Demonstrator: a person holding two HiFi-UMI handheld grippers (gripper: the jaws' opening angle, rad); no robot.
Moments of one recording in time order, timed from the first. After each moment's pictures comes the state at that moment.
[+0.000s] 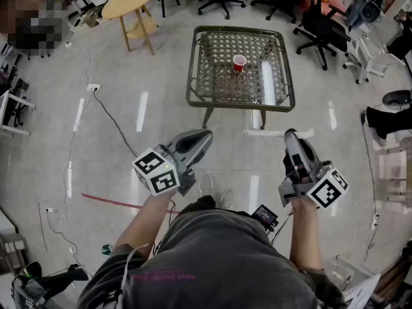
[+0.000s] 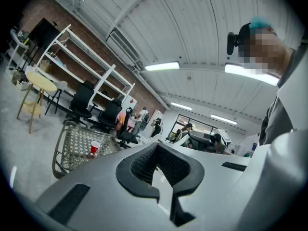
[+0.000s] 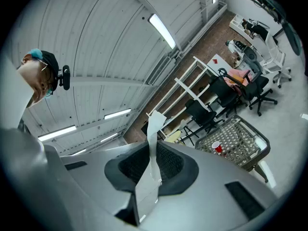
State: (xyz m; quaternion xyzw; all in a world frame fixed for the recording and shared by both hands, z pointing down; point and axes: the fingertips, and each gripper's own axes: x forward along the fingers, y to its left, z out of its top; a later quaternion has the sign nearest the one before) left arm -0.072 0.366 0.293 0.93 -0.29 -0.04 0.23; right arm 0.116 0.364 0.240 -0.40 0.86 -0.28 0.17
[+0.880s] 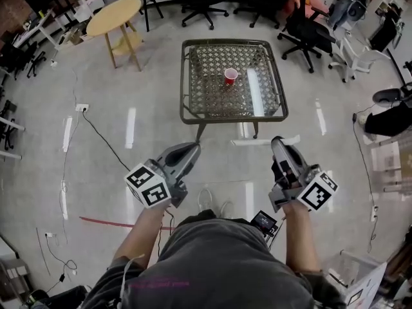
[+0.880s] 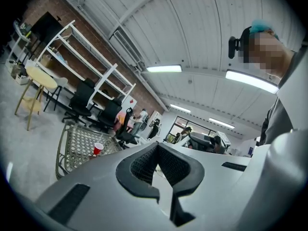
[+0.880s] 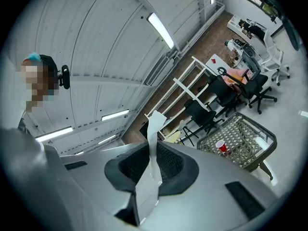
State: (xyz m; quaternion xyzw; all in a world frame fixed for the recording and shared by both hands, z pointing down) left arm -0.128 0.329 0.298 0.93 -0.27 -0.05 0.24; right arm 0.065 0.334 0.243 -0.41 0.85 -0.29 0.17
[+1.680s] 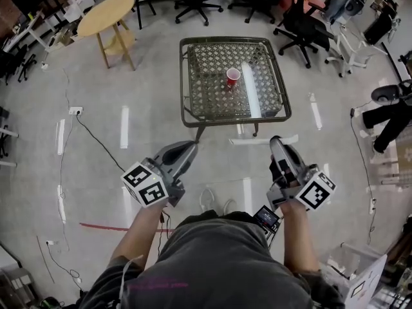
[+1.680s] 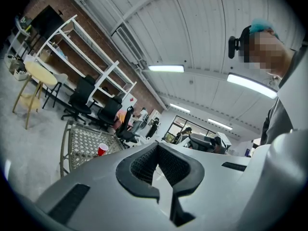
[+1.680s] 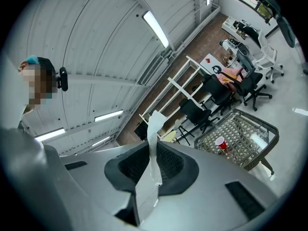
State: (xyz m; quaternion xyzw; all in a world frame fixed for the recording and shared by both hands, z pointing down) left arm -0.172 0.278 0.309 0.93 -0.26 -0.05 0.26; right arm 0.024 0.291 0.257 -0.43 0.83 -0.30 0.17
